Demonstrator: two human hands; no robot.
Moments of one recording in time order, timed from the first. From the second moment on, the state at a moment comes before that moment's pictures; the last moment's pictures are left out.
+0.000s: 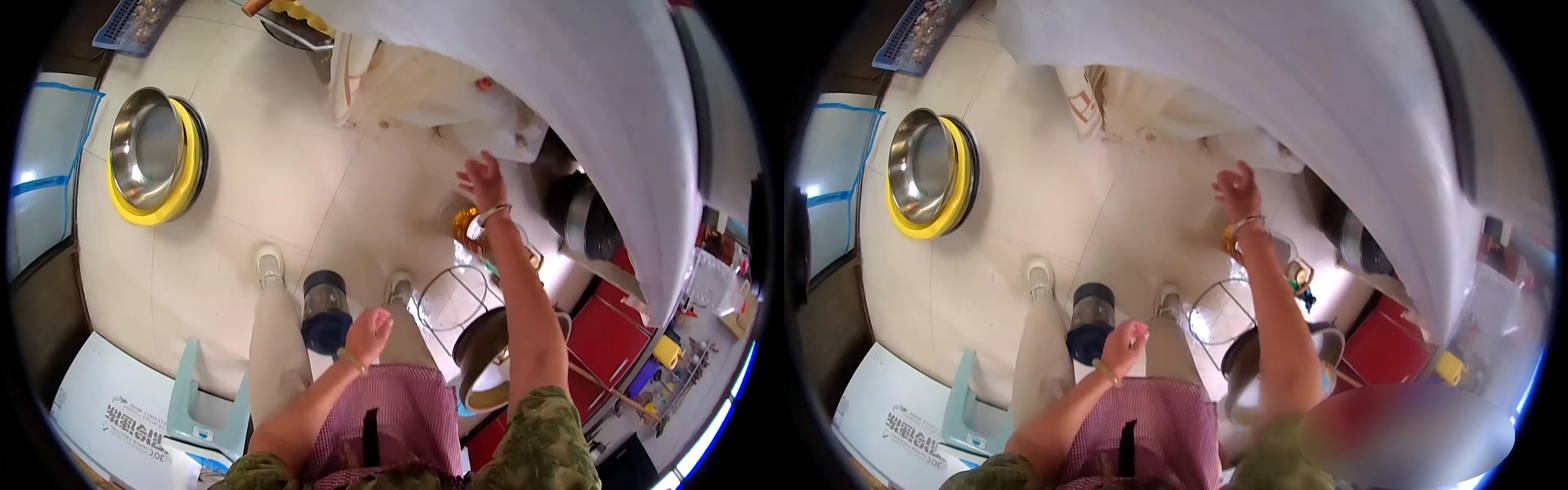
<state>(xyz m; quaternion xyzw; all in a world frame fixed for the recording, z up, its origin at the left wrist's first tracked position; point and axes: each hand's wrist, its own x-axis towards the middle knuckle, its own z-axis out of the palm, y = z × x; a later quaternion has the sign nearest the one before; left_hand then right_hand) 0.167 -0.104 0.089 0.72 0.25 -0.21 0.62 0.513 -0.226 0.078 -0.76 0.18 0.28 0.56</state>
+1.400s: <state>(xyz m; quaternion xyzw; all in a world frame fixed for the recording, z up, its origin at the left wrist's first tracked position) 0.525 -0.140 0.175 0.99 -0.07 -0.07 -0.03 0.035 -0.207 0.090 -0.27 0.59 0.07 0.76</state>
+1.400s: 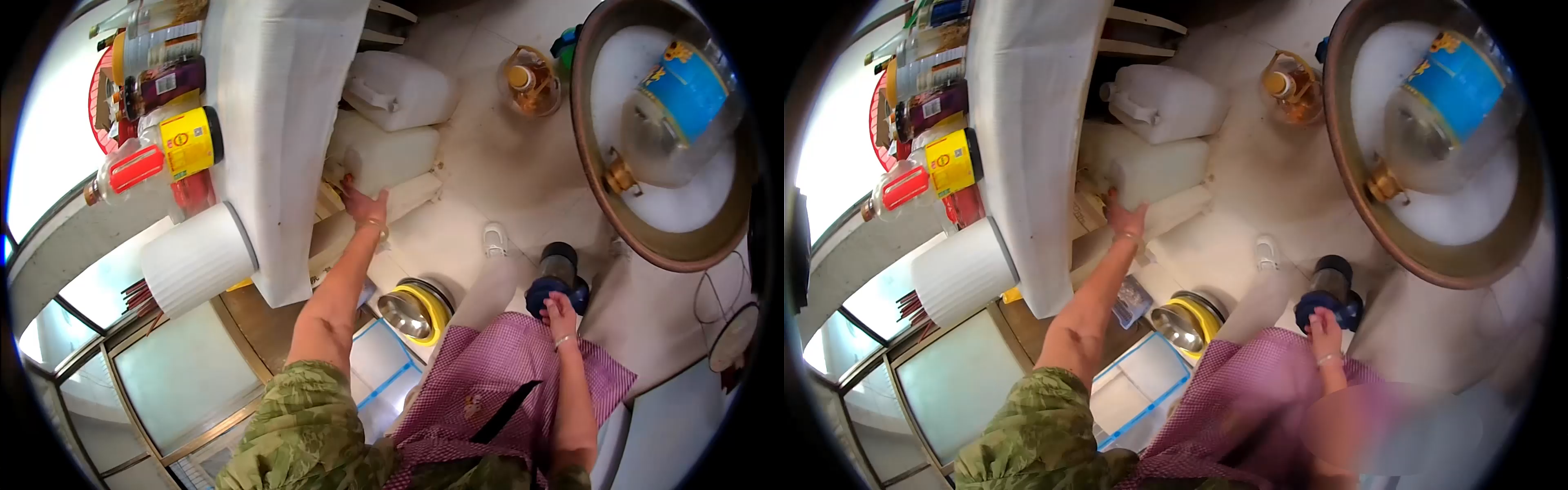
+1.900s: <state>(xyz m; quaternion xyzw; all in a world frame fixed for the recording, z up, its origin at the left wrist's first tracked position) 0.627 -0.149 0.101 0.96 0.28 0.00 0.02 0.039 -0.181 0.081 -0.21 0.58 0.10 0.78</state>
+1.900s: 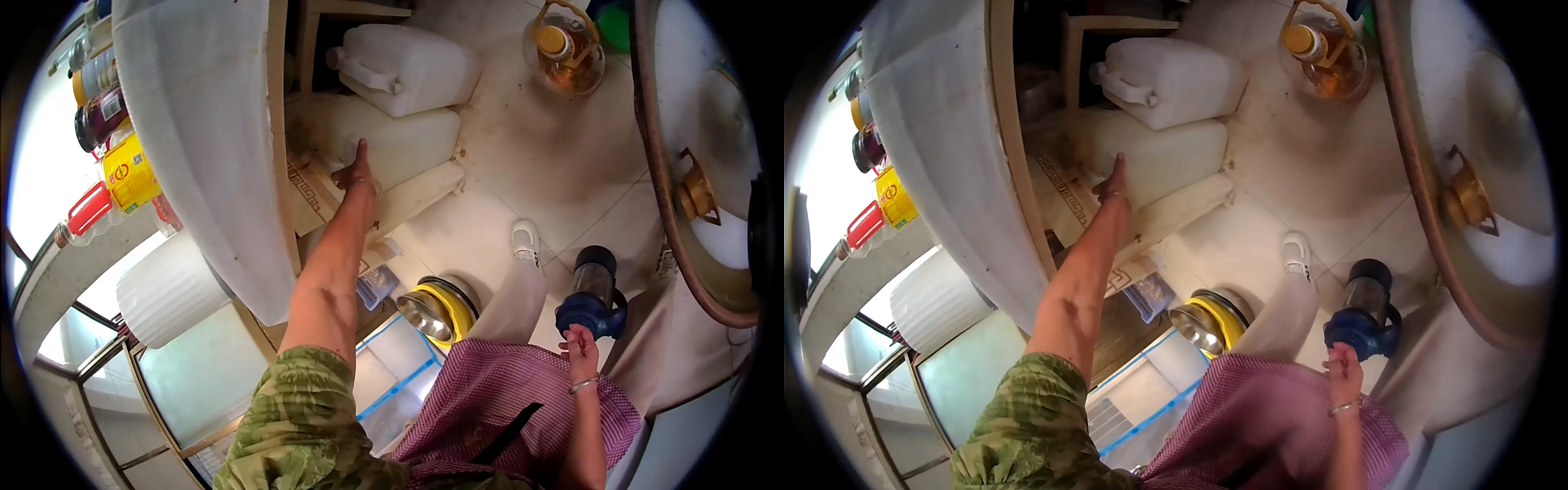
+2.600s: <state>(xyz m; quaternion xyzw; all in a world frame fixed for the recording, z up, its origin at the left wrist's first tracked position) 0.621 -0.253 0.091 0.91 -0.40 0.02 -0.08 0.027 -0.144 0.042 -0.29 0.57 0.07 0.76</state>
